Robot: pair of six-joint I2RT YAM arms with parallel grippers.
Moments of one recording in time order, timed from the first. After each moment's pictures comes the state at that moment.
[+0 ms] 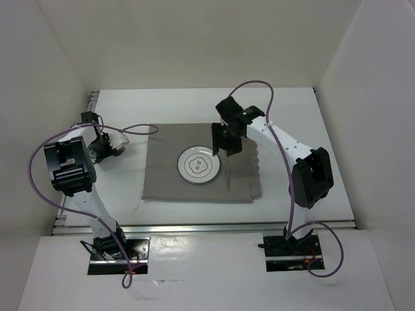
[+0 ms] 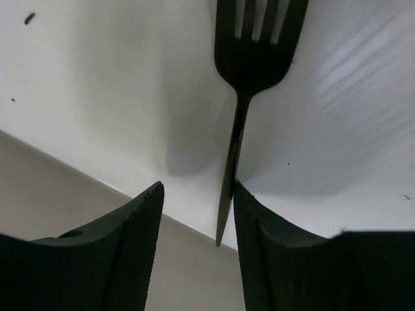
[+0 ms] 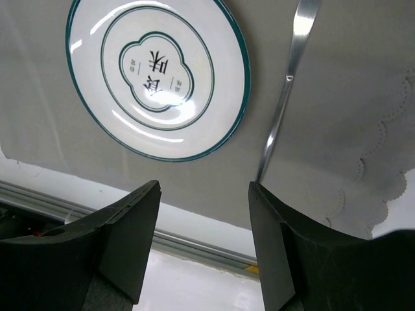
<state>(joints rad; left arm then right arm) 0.33 1.95 1.31 -0.65 -0.04 1.30 0.58 1.79 1.59 -0.94 -0.07 0.52</state>
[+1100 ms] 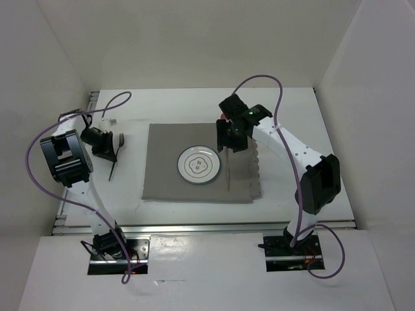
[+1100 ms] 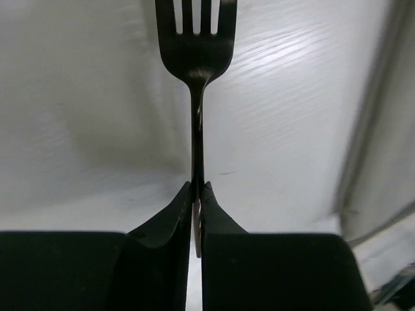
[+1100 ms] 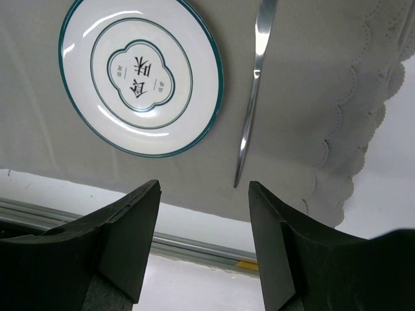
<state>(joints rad) 0.42 2.16 1.65 -1.10 0.43 0.55 0.59 1.73 1.62 -1.00 0.04 0.53</state>
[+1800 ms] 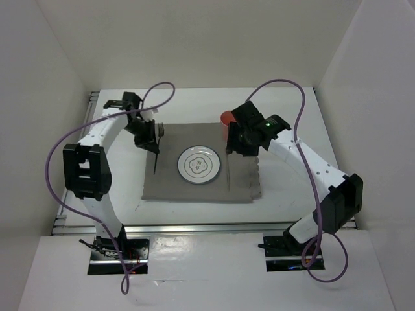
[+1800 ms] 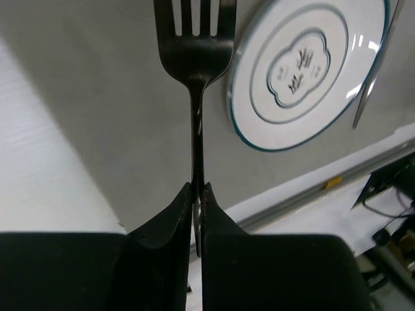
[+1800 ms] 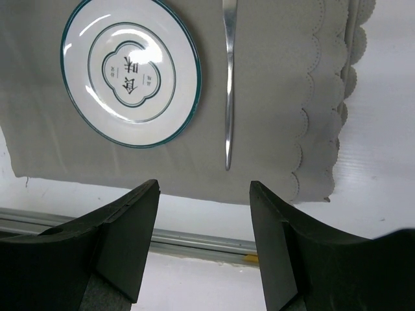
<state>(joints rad) -0.03 1.86 1.58 -1.05 0.44 -0.09 0.59 1.50 1.45 -0.97 0.12 0.64</state>
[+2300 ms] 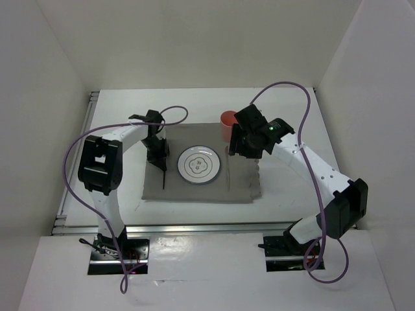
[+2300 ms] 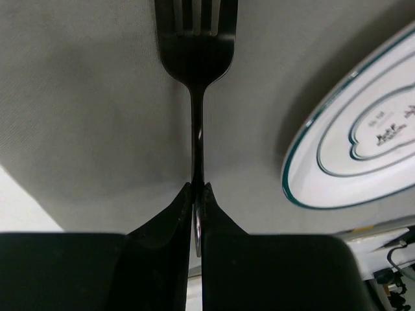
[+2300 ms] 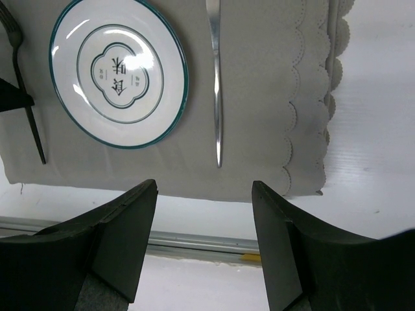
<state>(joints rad) -0.21 1.95 1.41 -0.93 0.23 -0.33 0.59 1.45 1.39 -0.97 0.16 0.67</state>
